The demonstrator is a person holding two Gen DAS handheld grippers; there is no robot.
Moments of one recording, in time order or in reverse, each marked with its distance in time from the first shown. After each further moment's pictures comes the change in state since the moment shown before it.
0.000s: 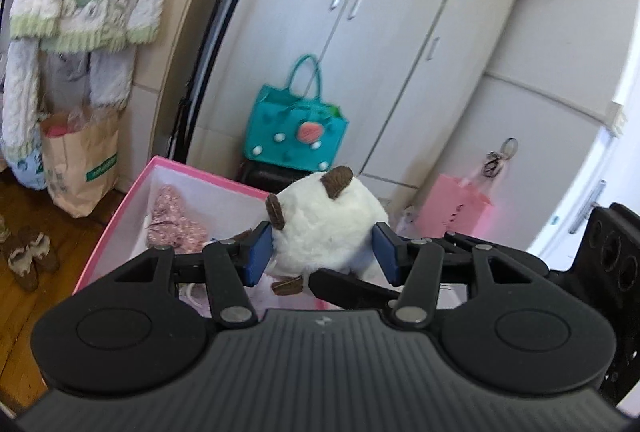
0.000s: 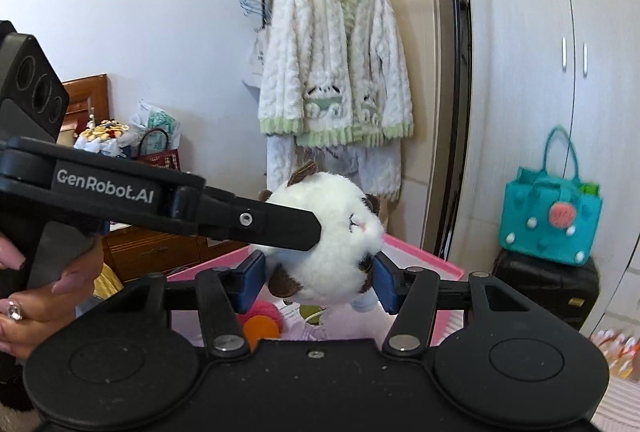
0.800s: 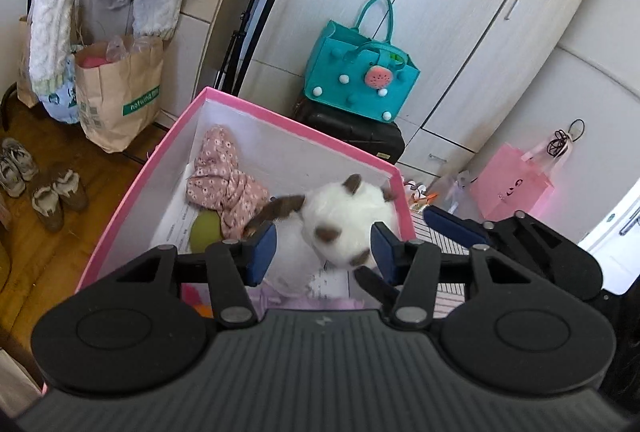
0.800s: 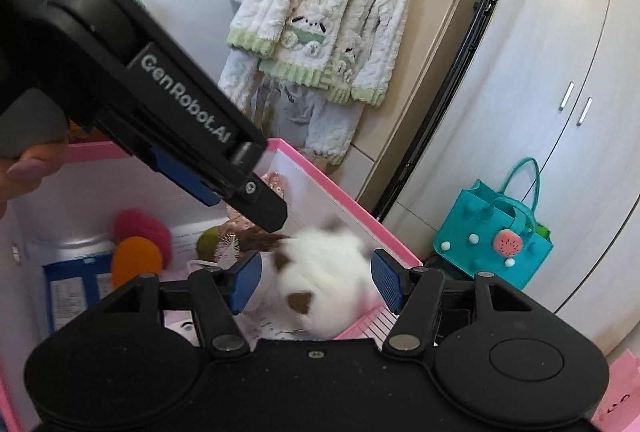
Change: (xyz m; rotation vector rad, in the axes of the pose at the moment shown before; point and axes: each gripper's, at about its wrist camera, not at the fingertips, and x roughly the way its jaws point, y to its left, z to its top) left arm 0.058 0.048 -0.005 -0.093 0.162 0.135; right arm 0.078 0.003 -0.026 -0.337 0.157 -0.226
